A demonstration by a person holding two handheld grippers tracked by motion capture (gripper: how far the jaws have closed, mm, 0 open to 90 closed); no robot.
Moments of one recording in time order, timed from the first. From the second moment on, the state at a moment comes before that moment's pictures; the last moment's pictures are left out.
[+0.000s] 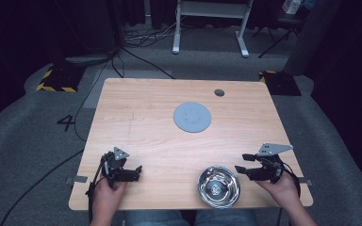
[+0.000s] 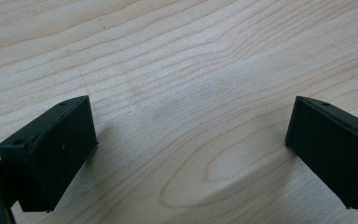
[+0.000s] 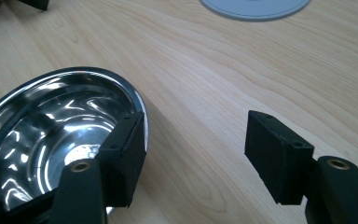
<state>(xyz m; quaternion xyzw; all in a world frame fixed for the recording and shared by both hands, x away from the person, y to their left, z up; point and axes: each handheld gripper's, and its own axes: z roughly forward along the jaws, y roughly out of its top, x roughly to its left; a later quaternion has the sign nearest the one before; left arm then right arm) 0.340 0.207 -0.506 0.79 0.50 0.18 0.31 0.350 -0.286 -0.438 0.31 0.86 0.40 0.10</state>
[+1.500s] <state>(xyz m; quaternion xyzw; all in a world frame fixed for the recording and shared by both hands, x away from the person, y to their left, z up) 0.340 0.207 -0.506 0.79 0.50 0.18 0.31 0.368 -0.232 -0.471 0.29 0.90 0.32 -0.03</state>
